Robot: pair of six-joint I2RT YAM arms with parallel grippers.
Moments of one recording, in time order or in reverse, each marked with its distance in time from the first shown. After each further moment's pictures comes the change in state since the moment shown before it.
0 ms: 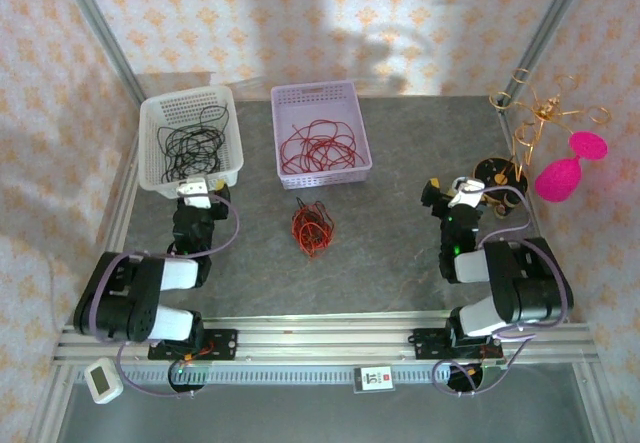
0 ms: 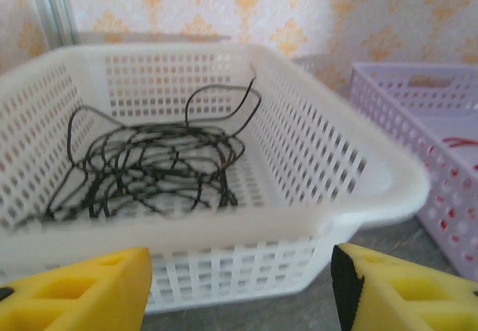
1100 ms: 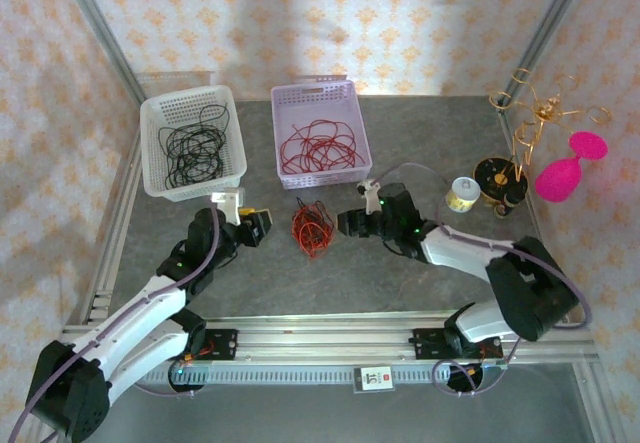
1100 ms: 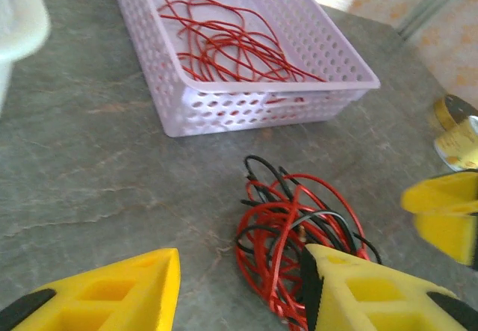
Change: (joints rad) left arm -0.359 -0.529 0.154 -0.995 0.252 -0.384; right arm 0.507 -0.007 0.387 -0.863 -0.597 0.193
